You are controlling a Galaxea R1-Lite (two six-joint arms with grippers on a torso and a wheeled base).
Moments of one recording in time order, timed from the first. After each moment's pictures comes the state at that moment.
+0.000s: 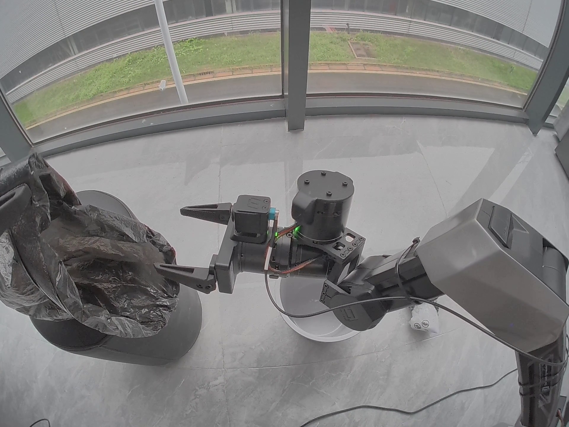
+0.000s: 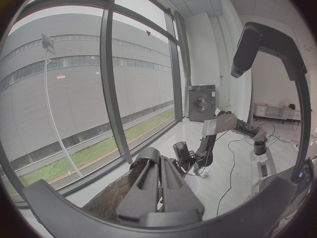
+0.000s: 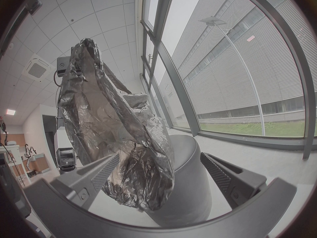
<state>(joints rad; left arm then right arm) -0.55 0.78 -0.82 -0.07 -0.23 0.42 0.81 2.32 -1.47 -0.99 0.68 -0.05</state>
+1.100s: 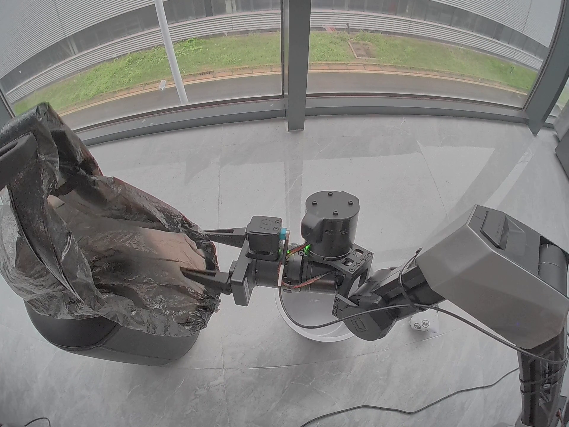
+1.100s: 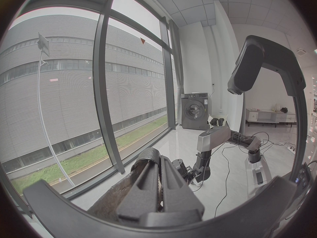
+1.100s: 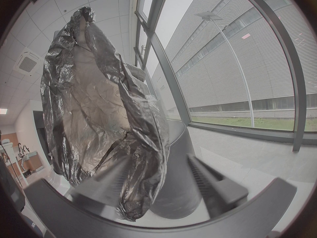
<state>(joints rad) -0.67 0.87 -0.94 -0.07 -0.22 0.42 0.79 2.32 -1.35 -1.02 0.60 -0.10</state>
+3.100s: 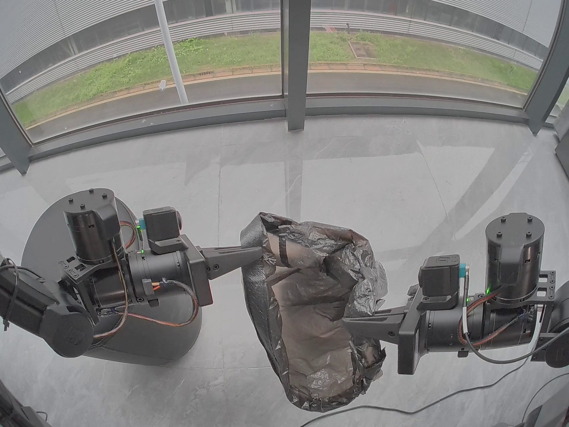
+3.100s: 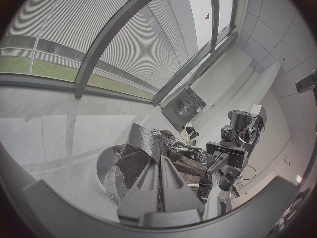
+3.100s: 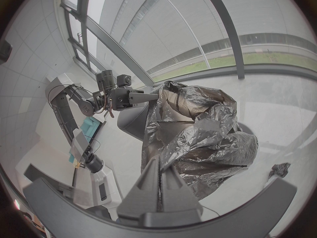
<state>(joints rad) -0.44 1.70 -0.61 -0.97 -0.67 -0.27 0.77 1.52 -0.57 -0.56 0.26 0.20</state>
